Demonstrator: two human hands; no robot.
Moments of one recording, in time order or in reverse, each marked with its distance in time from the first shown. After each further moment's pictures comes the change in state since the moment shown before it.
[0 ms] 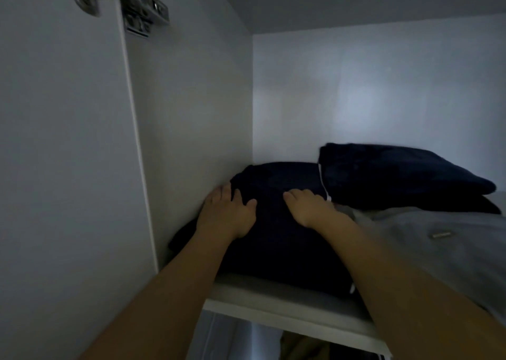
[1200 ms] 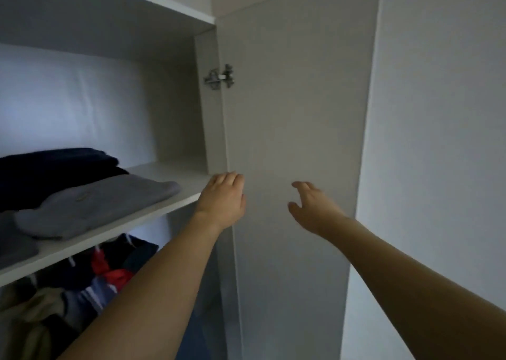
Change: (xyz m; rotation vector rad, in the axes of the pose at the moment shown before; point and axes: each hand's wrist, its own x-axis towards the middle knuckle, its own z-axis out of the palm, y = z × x) left_hand -0.383 0.393 -0.024 -0.273 0.362 1.332; right_hand -0.686 0.094 -0.059 0.044 0.465 1.102
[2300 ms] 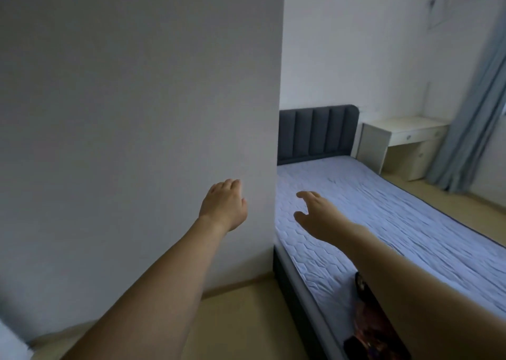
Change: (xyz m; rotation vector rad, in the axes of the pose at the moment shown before) left_hand -0.211 0.855 -0.174 -0.624 -0.290 0.721; right_hand -0.734 0.455 -0.322 -0.179 0.139 0.973
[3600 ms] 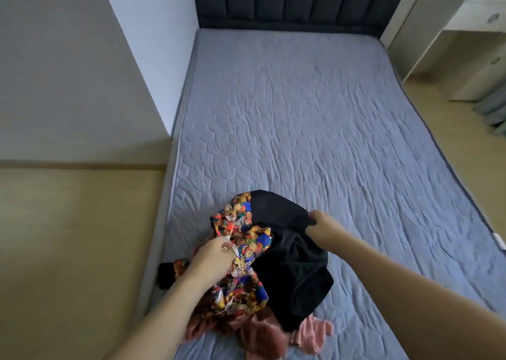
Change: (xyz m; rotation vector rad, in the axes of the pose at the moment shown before) left_hand 0.137 0.605 0.572 -0.746 -0.592 -0.884; right_hand 0.169 0.867 0.102 0.090 -0.738 0.297
